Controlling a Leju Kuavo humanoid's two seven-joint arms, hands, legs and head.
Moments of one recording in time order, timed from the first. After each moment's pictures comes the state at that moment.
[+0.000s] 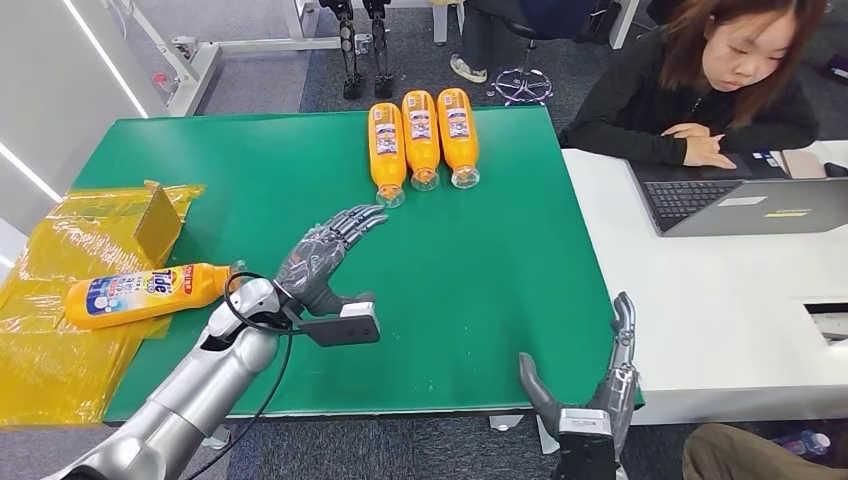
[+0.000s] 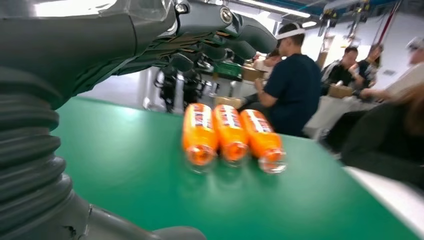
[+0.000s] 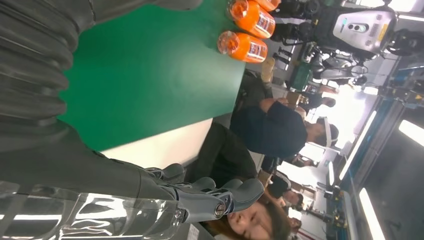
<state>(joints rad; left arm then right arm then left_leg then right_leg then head) -0.62 0.00 -0.51 -0.73 -0.75 0.20 -0.60 0.28 0.28 0.31 -1.70 0.57 -0.70 -0.70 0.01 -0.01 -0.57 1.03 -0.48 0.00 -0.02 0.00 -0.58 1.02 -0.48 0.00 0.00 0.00</state>
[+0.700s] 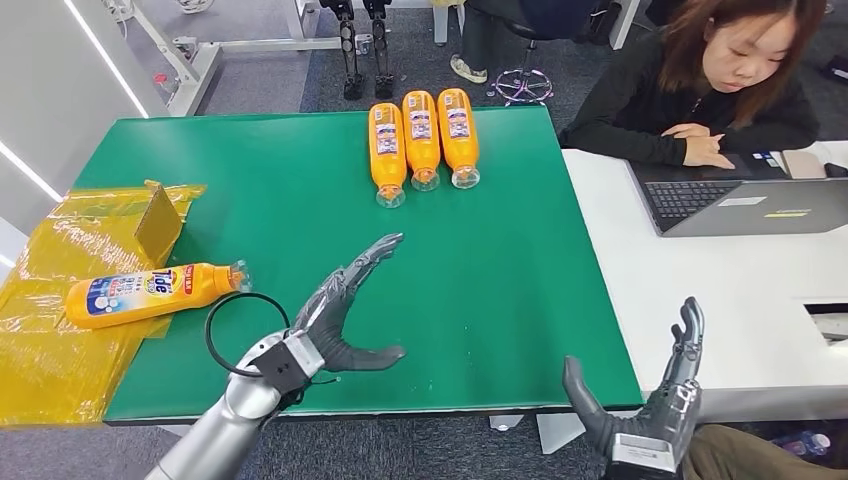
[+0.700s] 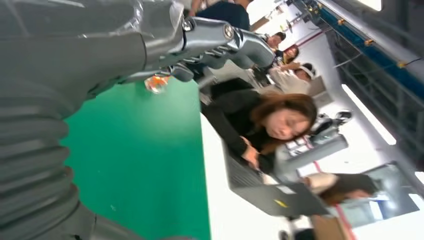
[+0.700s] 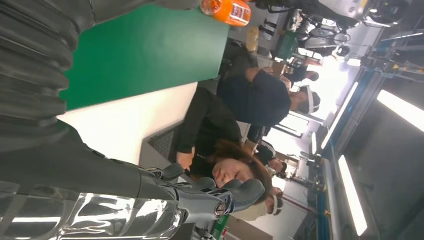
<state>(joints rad) -0.40 -0.02 -0.51 -1.03 -0.13 -0.11 -0.70 0.36 0.25 0.26 -1.88 0.58 -0.70 -0.70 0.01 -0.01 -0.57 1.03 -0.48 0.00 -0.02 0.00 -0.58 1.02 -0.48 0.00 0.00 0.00</state>
